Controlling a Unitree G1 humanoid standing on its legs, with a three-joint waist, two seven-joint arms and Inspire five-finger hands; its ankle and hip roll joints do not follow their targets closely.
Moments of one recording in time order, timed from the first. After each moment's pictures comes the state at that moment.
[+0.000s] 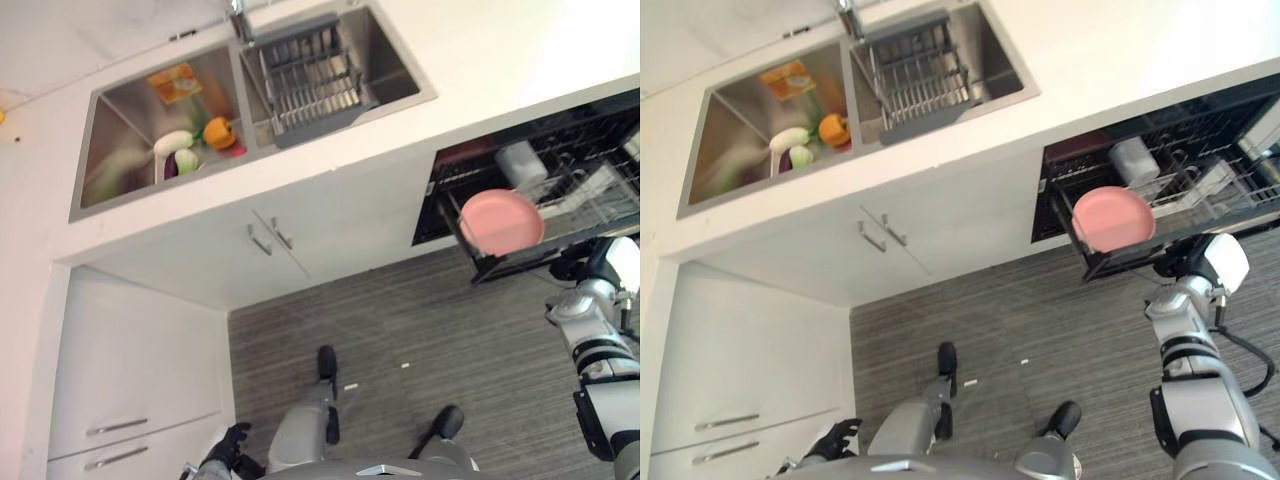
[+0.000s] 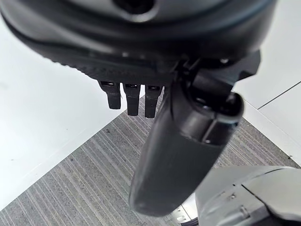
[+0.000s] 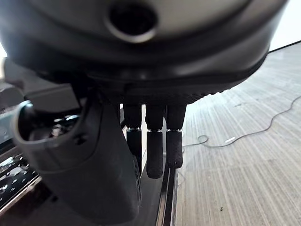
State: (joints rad) left arm 0.12 0.26 -0.31 1.04 0.16 -0.10 0.20; right arm -0.57 -0.68 0.10 1.11 -0.10 0.02 -0.56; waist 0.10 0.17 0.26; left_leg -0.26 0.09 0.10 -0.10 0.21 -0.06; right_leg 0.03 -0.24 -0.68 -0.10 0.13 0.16
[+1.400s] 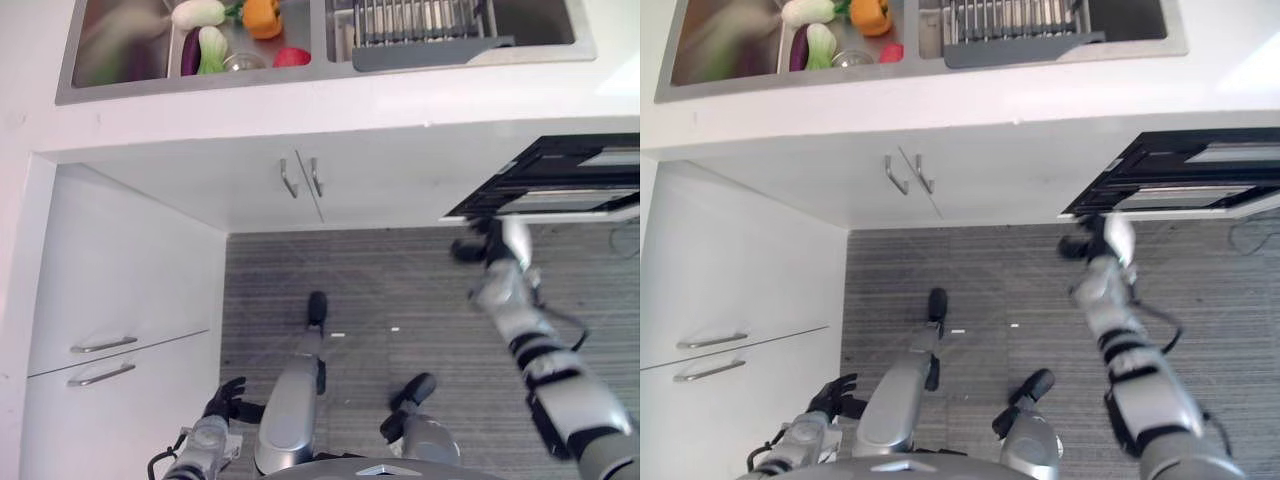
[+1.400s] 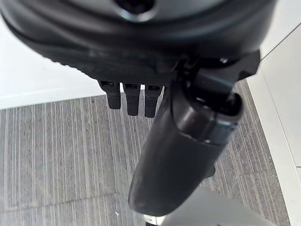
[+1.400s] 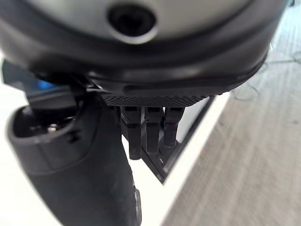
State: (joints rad) left arm -0.05 0.24 -0.11 1.14 -0.12 -0.05 0.10; right arm -0.38 -0.38 0.22 0.86 -0.09 -0.04 -0.42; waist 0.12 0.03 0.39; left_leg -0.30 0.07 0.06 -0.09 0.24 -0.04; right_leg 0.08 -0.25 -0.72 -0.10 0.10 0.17
